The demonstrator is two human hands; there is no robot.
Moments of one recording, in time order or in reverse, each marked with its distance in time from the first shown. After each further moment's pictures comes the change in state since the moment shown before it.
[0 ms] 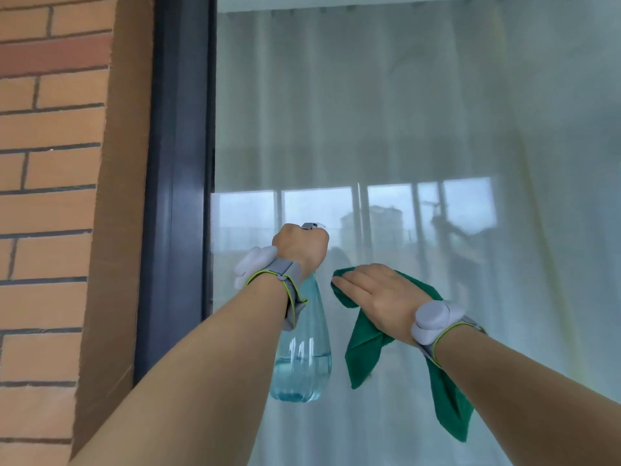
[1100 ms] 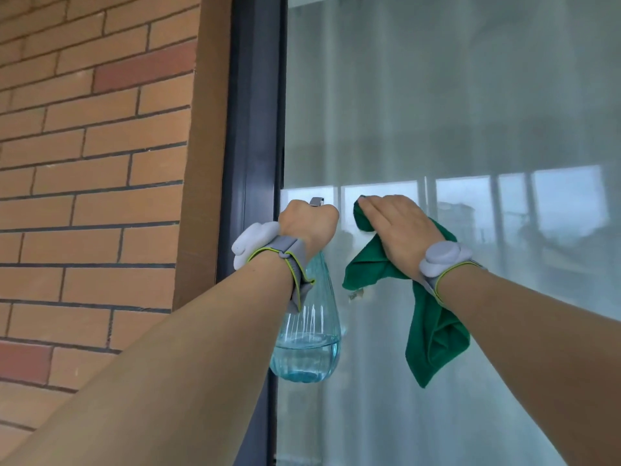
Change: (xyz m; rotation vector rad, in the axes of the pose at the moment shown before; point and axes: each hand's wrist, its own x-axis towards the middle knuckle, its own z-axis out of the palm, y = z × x) left_hand 0.003 -0.001 -0.084 0.044 0.182 0.015; right_hand 0.124 0.018 0.031 0.037 0.102 0.227
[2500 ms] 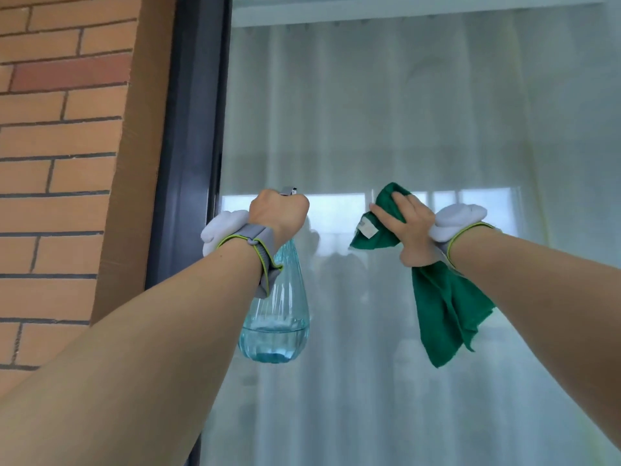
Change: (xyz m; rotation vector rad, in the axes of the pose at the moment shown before) left_hand -0.017 0.057 0.044 -0.052 0.001 0.095; right_hand -0.051 0.111 -0.106 -0.185 -0.695 0.338
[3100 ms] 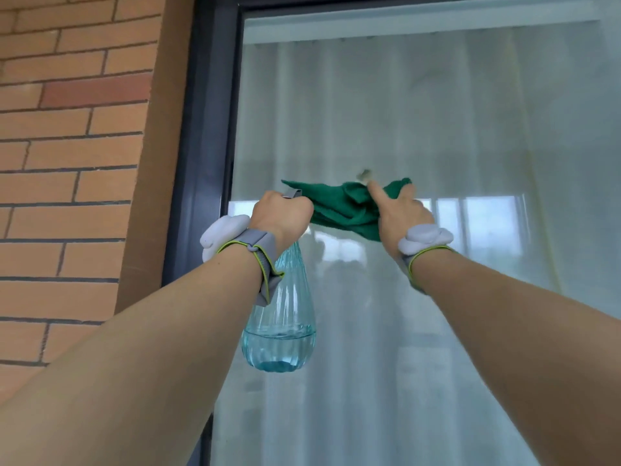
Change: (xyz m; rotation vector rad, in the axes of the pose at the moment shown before) left_hand -0.007 0.008 -0.020 0.025 -0.018 0.043; right_hand 0.000 -0.053 -0.037 0.236 0.425 0.246
